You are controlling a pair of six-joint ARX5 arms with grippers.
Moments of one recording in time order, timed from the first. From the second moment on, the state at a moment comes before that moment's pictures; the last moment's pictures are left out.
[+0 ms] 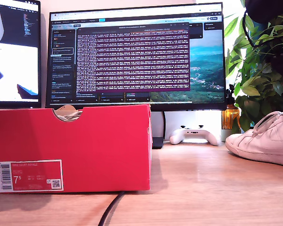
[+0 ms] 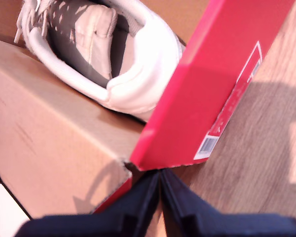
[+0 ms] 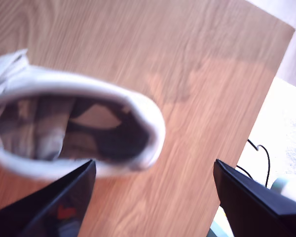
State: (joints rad) left arm -0.46 0.91 0.48 -0.41 -0.07 0.71; right arm 0.18 1.57 1.35 -1.37 0.37 1.31
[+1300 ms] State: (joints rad) left arm -0.46 0.91 0.48 -0.41 -0.07 0.71; right arm 0.10 1.61 1.02 -1.03 0.30 1.30
